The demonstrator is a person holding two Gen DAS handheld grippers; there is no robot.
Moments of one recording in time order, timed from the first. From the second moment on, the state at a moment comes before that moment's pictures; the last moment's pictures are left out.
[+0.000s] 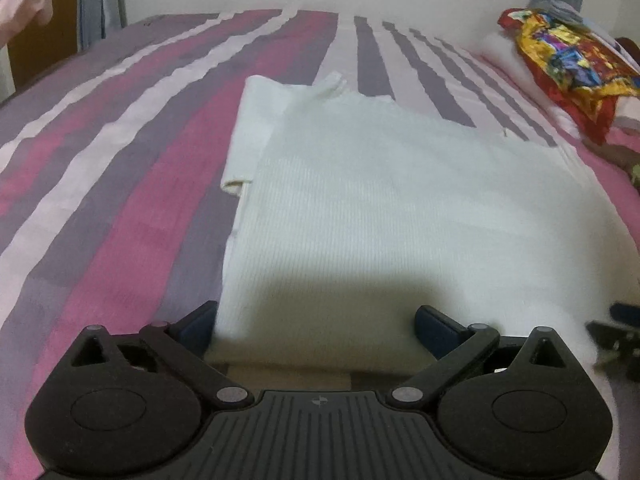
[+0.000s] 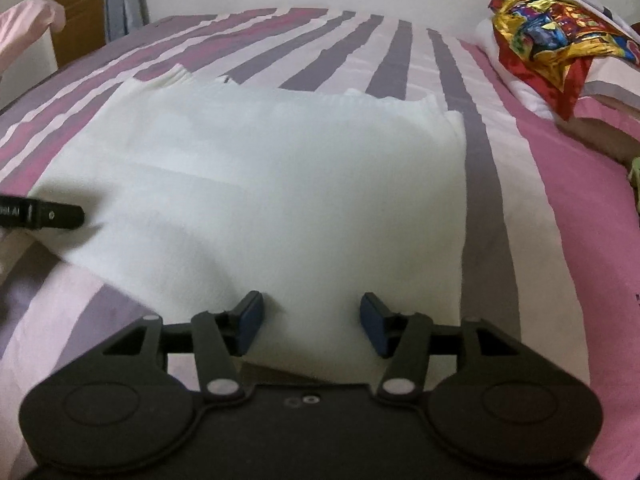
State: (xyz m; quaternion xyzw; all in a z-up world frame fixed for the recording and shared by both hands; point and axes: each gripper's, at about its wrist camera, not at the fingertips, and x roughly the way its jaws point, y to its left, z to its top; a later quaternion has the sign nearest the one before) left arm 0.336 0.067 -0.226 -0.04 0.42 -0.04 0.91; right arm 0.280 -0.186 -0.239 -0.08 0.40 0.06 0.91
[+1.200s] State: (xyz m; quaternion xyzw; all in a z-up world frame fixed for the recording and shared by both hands) left arm 0.354 0.055 -0.215 -0.03 0.45 0.00 0.89; right arm 0.285 -0.175 -0.234 -0.03 0.40 0.02 0.92
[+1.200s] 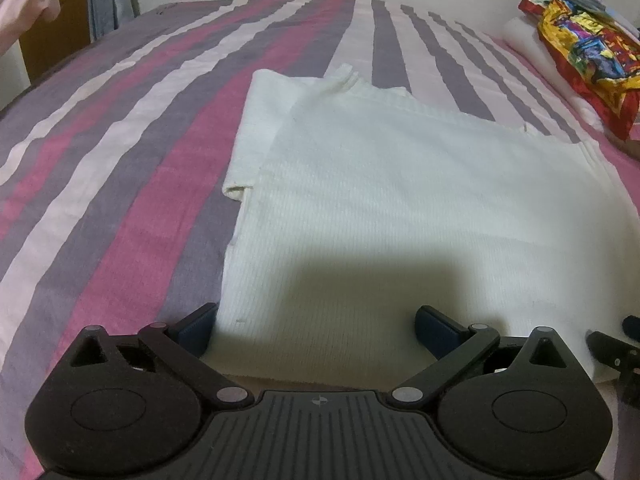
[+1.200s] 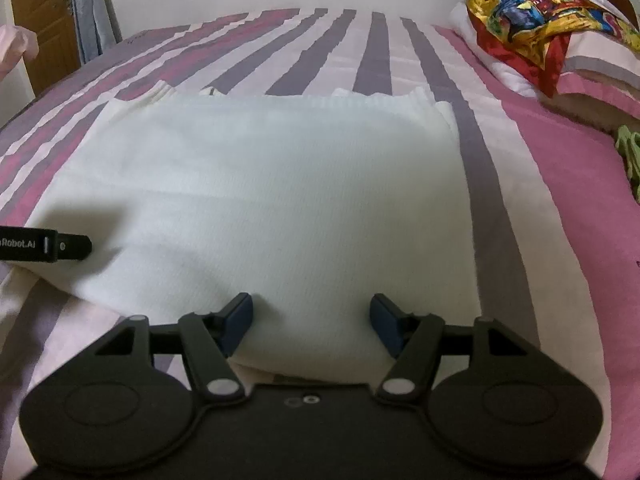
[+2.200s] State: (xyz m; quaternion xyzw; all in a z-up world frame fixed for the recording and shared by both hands) left arm 0.333 0.123 -0.209 -0.16 0.43 -0.01 0.89; right arm 0.264 -0.178 -0.214 0.02 0.38 0.04 0.92
